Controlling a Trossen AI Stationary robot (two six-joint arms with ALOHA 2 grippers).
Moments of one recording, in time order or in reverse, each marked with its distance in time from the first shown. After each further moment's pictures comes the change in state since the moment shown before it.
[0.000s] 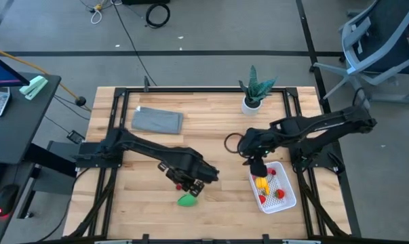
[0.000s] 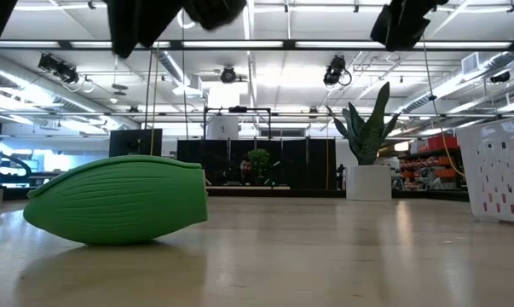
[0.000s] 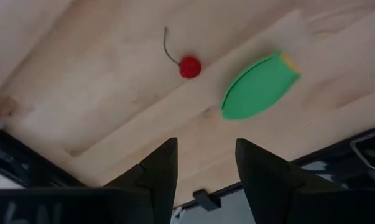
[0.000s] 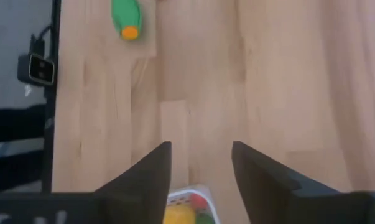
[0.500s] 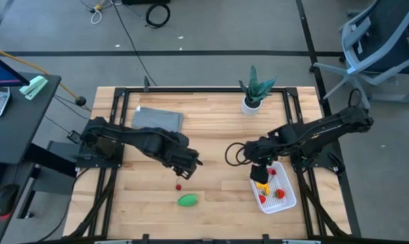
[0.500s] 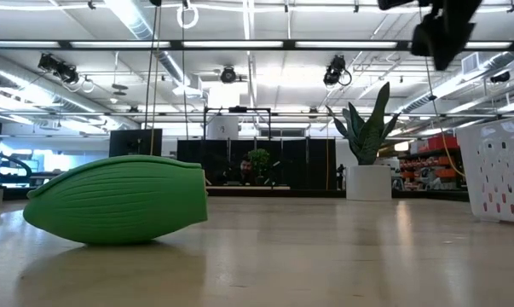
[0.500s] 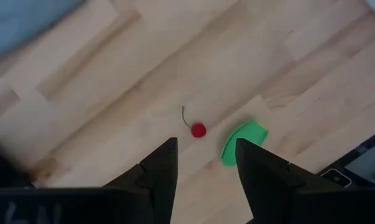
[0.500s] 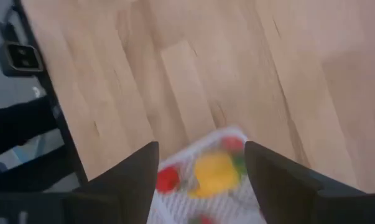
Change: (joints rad) left arm 0.014 -0.257 0.000 0.000 -0.326 -0.002; right arm 0.088 0.041 0.000 -0.151 -0.031 0.382
